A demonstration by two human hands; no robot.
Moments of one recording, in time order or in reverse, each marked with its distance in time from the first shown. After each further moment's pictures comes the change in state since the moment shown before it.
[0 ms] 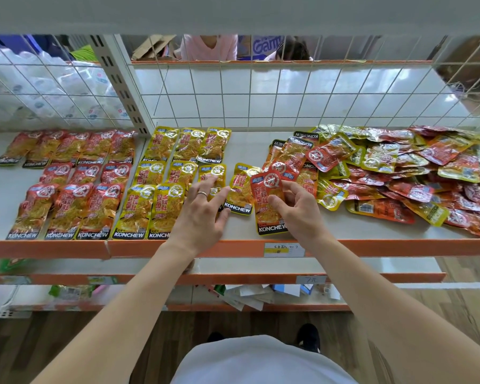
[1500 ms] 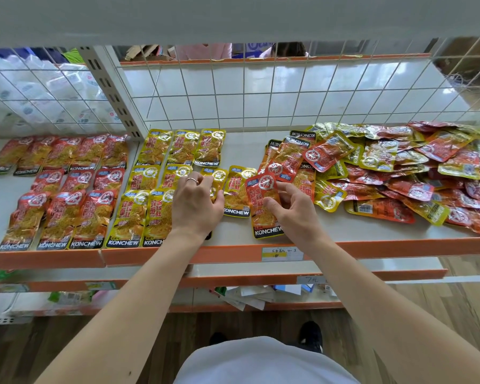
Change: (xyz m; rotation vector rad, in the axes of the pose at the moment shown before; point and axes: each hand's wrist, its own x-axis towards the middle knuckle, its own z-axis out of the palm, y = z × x) left_hand 0.036 0.007 0.006 0.087 0.217 -0.242; right_hand 0.002 0.001 0.000 -0.082 0.002 -0.030
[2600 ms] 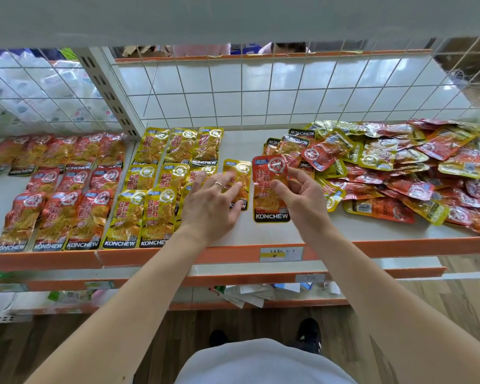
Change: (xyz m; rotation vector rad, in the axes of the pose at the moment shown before) left_hand -0.002 0.013 0.002 0.215 -0.183 0.386; right_hand 0.009 -0.020 -0.006 0.354 0.084 0.048
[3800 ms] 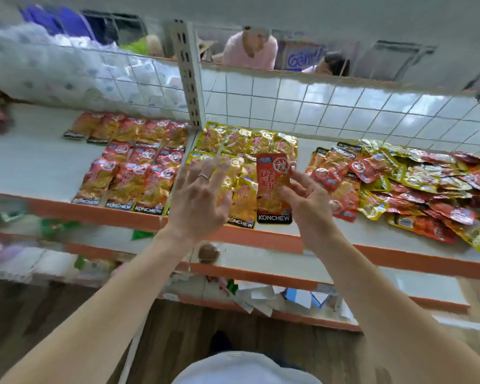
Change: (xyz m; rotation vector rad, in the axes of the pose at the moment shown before) left_hand -0.093 -0.075 -0.063 -0.147 0.194 -0.222; right_hand -0.052 -0.010 0.090 -0.069 -0.163 0.021
